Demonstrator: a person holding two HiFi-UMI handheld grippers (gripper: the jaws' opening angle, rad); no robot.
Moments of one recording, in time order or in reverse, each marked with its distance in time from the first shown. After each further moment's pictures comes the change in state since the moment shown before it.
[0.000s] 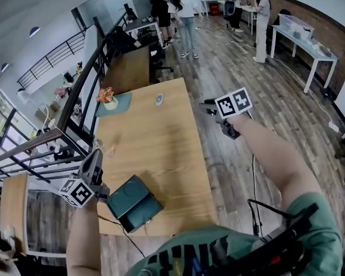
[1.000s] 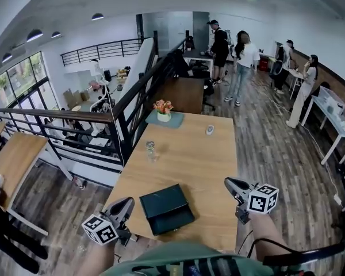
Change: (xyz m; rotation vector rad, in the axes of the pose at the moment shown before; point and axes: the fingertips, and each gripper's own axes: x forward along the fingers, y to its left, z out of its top) left arm -0.259 0.015 -0.068 -0.134 -0.034 0.065; right arm -0.020 0.296 -0.090 -0.031 -0.201 0.241
